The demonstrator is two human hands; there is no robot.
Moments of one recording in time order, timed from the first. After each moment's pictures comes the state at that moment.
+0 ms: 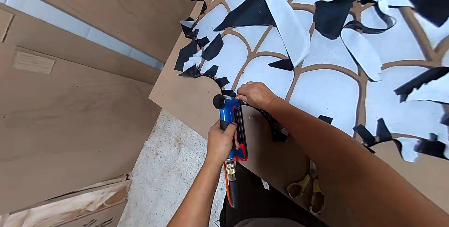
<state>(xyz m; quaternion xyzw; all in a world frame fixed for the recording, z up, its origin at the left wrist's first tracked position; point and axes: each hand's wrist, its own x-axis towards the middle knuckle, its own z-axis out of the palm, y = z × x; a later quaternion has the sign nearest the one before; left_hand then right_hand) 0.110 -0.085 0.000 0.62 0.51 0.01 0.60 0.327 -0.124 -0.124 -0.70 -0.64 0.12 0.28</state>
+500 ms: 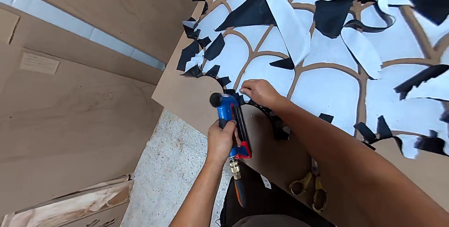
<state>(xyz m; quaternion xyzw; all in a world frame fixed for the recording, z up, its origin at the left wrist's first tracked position) 0.108 -0.086 0.016 0.61 0.53 0.03 0.60 0.328 -0.134 -0.108 -0.74 -0.53 0.20 0.36</state>
